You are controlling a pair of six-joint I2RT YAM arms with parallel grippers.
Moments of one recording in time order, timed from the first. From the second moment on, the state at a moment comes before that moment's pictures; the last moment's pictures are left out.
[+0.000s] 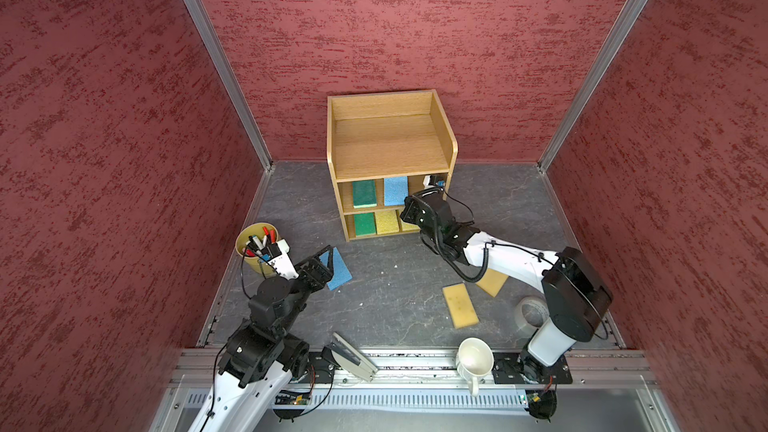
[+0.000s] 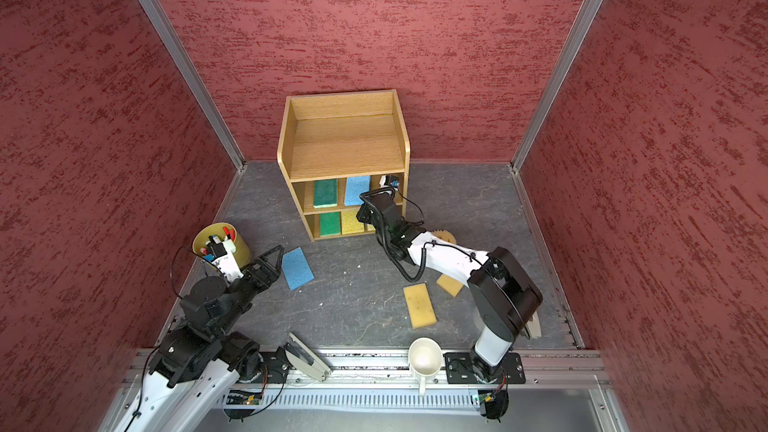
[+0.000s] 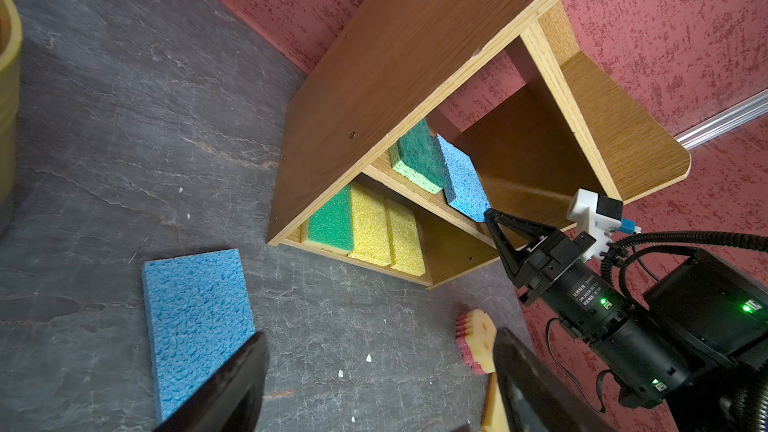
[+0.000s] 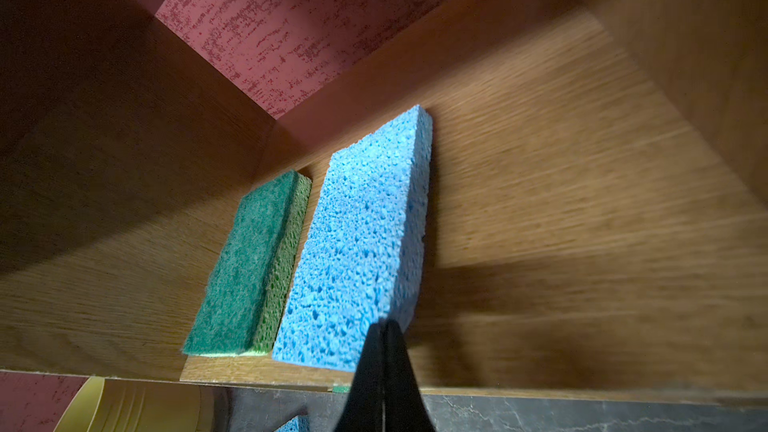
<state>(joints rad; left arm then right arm) -0.43 0.20 0.46 -0.50 -0.16 -0.84 0.74 1.68 1.11 0.22 0.28 0.79</state>
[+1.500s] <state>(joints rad) -0.43 0.23 0.46 -0.49 -0.15 -0.86 0.74 1.69 1.13 0.19 0.22 0.73</state>
